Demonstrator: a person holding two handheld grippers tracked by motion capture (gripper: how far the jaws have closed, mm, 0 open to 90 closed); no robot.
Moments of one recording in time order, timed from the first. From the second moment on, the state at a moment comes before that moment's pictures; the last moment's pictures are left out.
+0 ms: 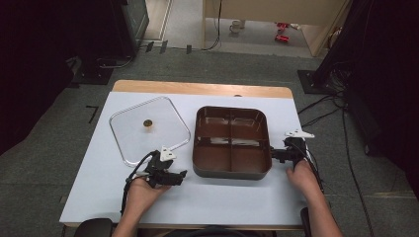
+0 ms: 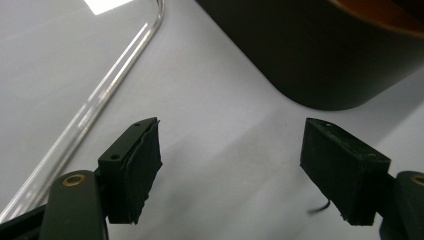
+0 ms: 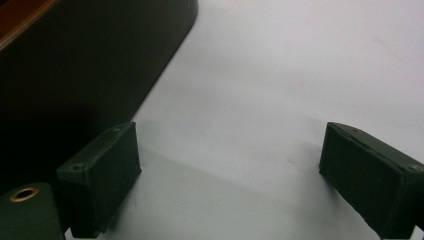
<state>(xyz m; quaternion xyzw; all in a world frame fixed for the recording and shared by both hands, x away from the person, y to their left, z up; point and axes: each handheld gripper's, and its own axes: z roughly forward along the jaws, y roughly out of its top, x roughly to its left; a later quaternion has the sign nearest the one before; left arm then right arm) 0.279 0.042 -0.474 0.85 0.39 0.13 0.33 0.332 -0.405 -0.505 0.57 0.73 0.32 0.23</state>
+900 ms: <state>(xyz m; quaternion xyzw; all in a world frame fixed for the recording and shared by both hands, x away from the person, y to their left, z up) 0.310 0.054 -0.452 0.85 0.40 0.13 0.34 0.332 -0.405 -0.505 0.57 0.73 0.32 0.23</state>
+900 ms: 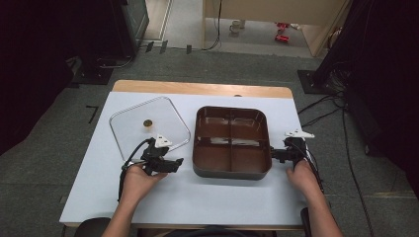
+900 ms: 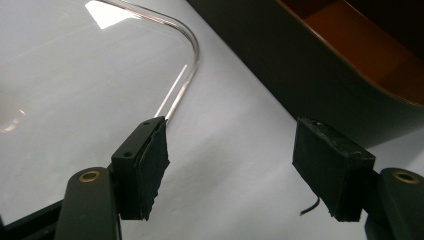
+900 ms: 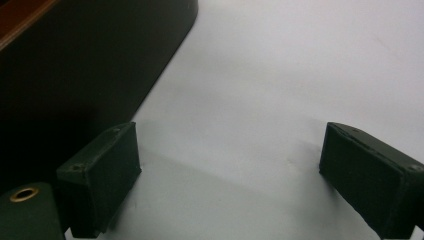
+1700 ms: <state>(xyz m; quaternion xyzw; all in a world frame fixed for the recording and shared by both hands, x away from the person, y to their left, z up) 0.356 0.085 -0.448 0.83 0.42 0.15 0.33 0.332 -0.405 -0.505 0.57 0.73 0.32 0.23</state>
